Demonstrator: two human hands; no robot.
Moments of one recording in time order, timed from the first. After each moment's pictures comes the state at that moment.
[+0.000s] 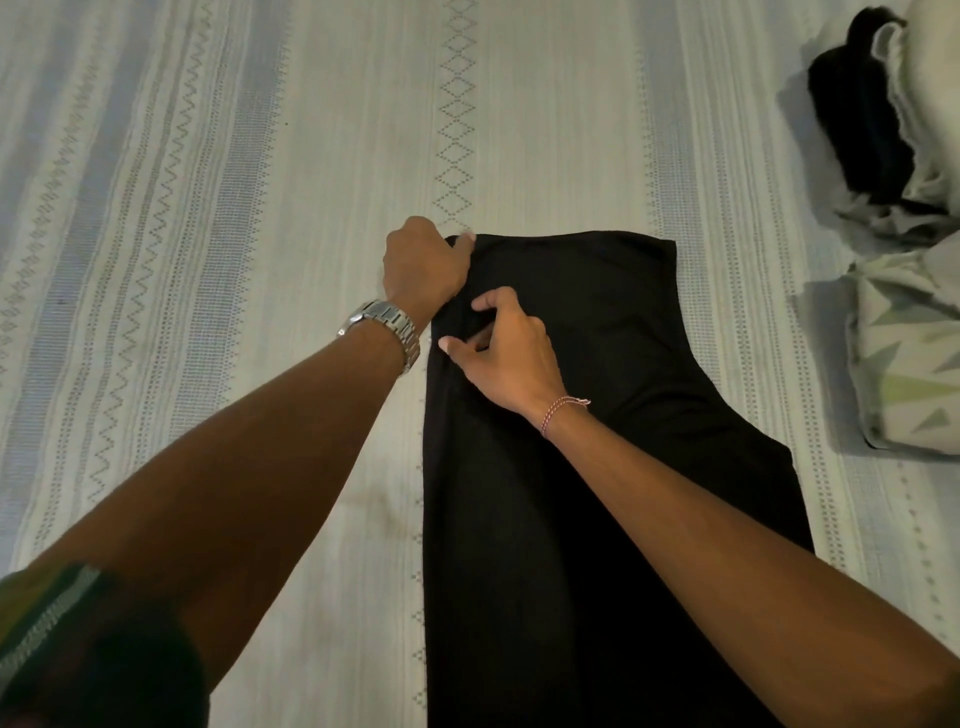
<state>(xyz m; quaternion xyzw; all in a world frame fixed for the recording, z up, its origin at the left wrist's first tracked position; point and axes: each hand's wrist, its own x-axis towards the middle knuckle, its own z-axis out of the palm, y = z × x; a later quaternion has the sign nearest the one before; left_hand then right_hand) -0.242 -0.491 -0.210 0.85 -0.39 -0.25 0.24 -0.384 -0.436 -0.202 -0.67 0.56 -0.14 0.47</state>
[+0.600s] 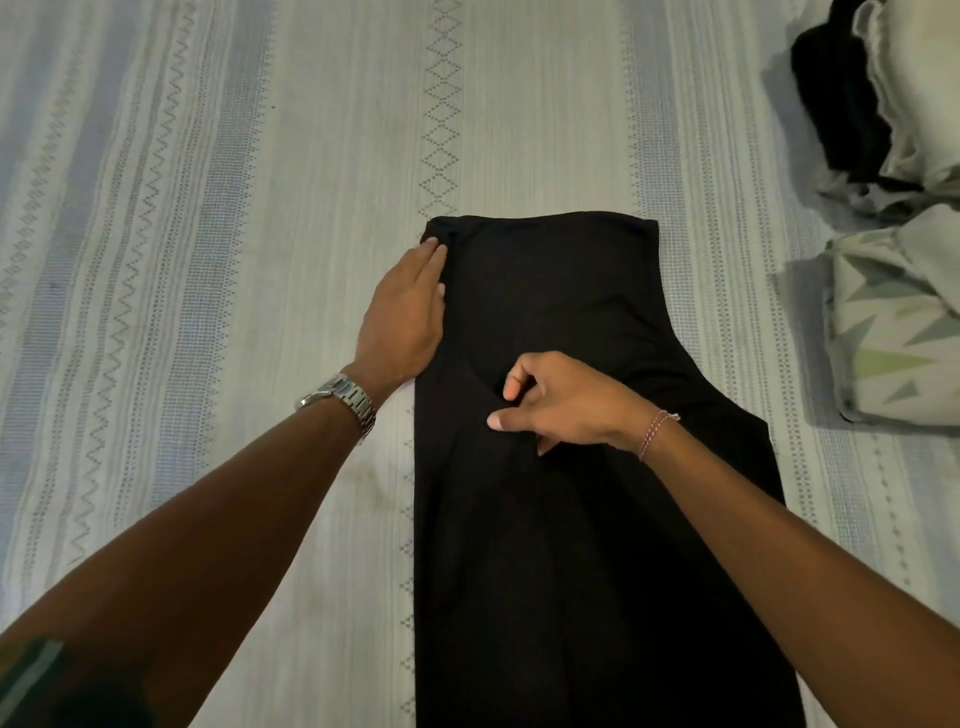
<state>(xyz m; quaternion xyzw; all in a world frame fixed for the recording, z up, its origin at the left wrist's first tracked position) -0.244 -0.411 -0.237 0.72 -0.65 -0.15 0.17 -0.468 -0.419 -0.169 -0.65 0.46 0.11 0.59</state>
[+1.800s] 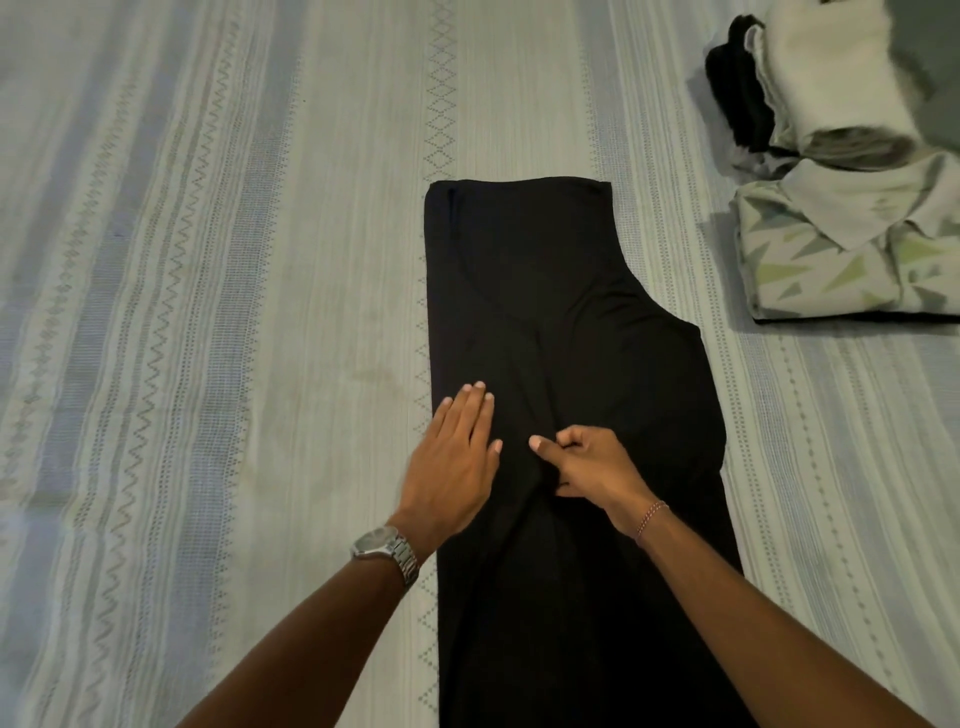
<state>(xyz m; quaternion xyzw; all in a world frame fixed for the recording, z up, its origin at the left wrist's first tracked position) -0.366 -0.163 -0.228 0.68 -0.72 -0.12 0.04 -0.549 -0.228 -0.182 -0.40 0.66 -0.06 0.63</state>
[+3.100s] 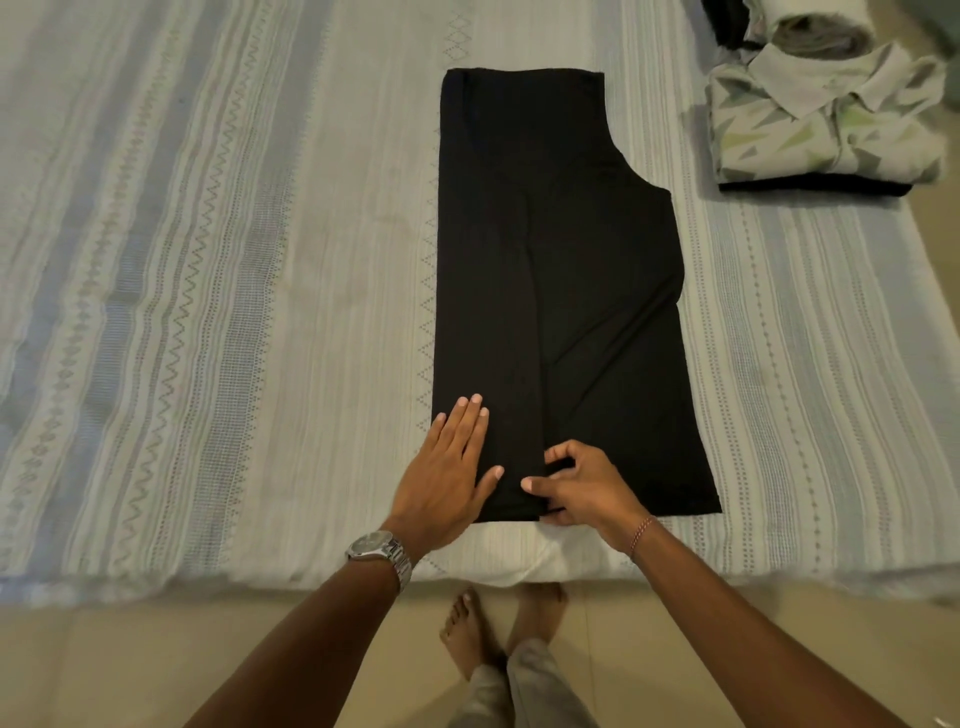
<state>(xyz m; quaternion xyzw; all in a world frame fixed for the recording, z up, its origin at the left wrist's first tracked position) -0.449 0.084 -0.228 0.68 -0.71 -0.18 -0.02 -0.640 0.010 -0.169 -0.39 0.62 -0.04 0.68</state>
